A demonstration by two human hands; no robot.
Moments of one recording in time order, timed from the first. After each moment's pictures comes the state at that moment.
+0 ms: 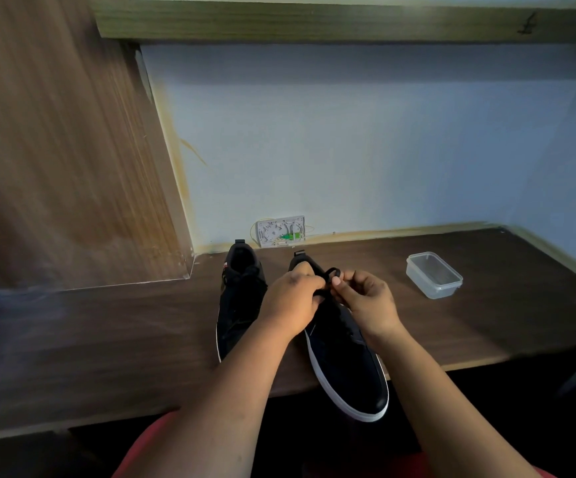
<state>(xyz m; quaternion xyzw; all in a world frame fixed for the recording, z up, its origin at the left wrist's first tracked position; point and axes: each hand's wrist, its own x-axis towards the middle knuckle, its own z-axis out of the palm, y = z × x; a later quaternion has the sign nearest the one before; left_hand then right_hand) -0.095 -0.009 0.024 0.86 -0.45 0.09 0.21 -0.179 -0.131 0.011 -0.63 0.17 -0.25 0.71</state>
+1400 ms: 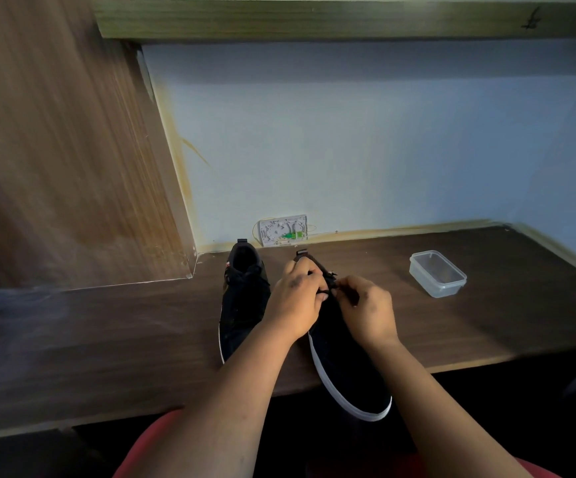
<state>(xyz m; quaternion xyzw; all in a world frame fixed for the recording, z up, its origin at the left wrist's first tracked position) -0.093 -0.013 0.013 0.84 -0.45 0.13 0.28 -0.178 -0.135 -0.005 -0.86 0.15 -0.34 0.35</state>
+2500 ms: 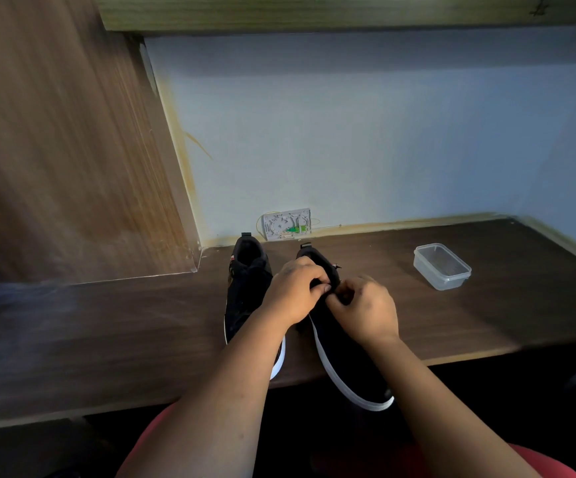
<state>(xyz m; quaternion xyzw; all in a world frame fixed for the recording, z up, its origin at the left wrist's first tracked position) -0.080 -0.007 0.016 0.85 -0.43 0.03 0.30 -0.182 -0.118 0.001 -0.90 0.25 -0.25 0.26</state>
